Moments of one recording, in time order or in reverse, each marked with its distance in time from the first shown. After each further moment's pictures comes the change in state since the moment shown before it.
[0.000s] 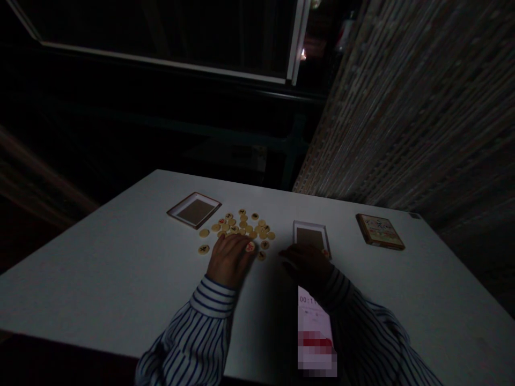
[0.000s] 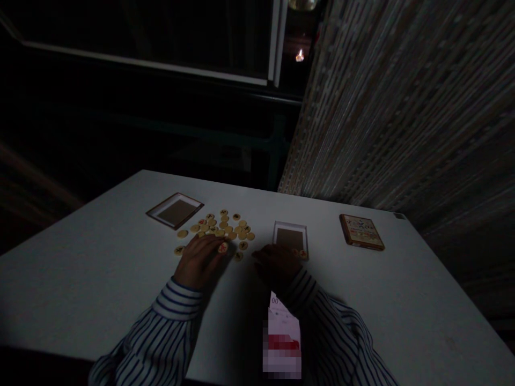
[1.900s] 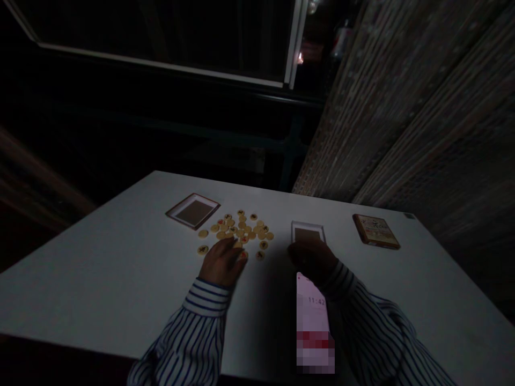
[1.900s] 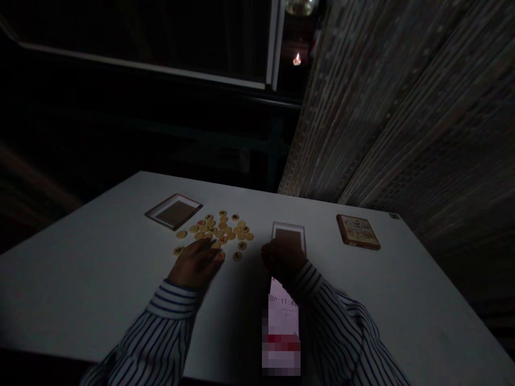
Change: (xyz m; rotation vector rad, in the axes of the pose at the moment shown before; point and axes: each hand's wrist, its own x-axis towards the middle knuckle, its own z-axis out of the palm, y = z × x) left_hand -0.021 -0.034 0.019 0.121 -0.028 -0.006; right_hand 0.006 0.015 -0.014 -0.156 -0.024 0.000
